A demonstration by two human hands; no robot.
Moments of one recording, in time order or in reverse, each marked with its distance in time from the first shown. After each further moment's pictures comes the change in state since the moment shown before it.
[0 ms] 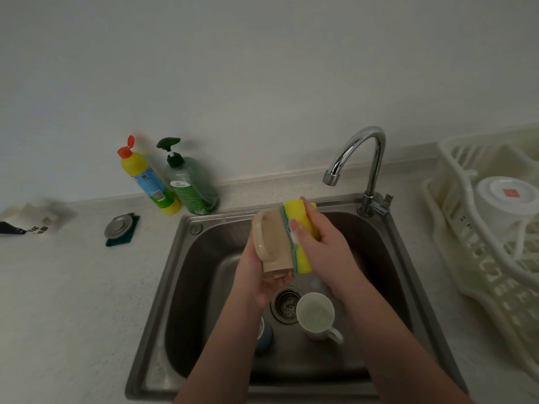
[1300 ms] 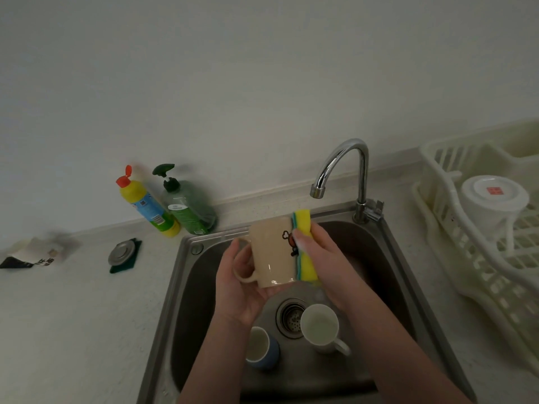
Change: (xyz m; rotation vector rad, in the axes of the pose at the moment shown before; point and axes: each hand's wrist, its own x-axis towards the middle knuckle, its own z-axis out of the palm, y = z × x) left_hand -0.015 0.011 -0.003 -0.122 -0.054 0.112; right_hand -0.004 0.001 -0.013 0.371 -0.089 0.128
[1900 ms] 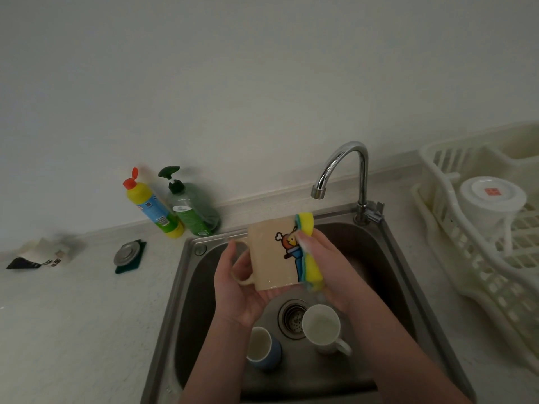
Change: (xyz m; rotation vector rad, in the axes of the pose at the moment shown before) left_hand -0.013 0.001 0.001 -0.047 -0.044 -0.023; right_hand -0.012 -0.008 0.004 0.094 -0.063 0.089
